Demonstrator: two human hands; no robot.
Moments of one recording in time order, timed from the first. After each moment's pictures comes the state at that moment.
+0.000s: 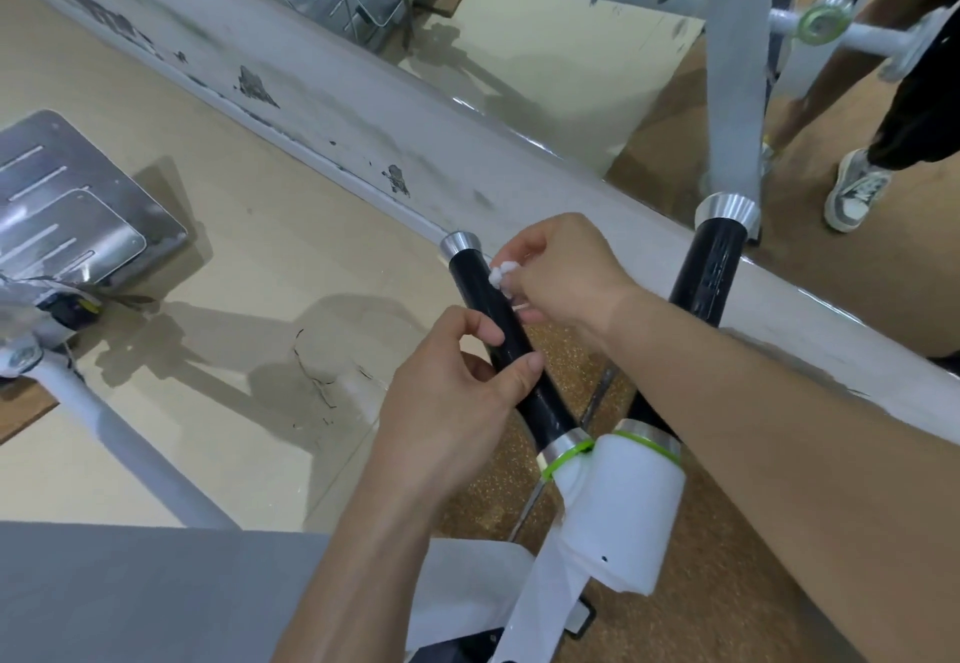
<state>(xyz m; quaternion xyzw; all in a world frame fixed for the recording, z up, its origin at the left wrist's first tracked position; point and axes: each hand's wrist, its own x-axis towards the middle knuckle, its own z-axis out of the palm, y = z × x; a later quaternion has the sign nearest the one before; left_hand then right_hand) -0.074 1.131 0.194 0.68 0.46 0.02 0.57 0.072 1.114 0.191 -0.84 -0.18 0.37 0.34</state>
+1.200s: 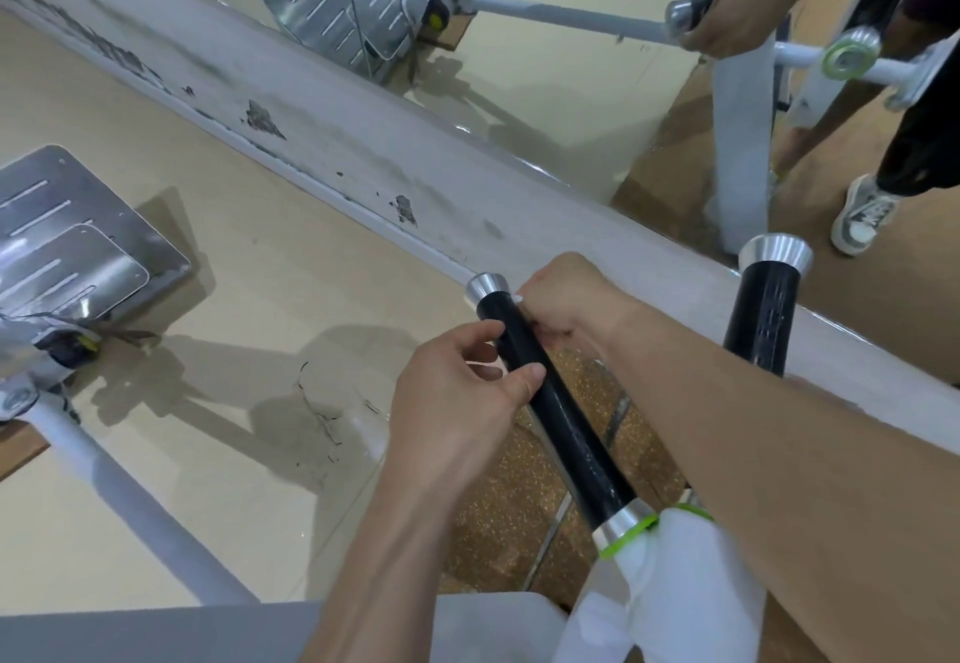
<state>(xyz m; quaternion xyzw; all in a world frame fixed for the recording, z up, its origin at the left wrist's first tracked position) -0.059 1.171 0.171 0.67 0.47 0.09 0.57 0.091 1.157 0.146 -0.85 -0.08 0.43 0.31</state>
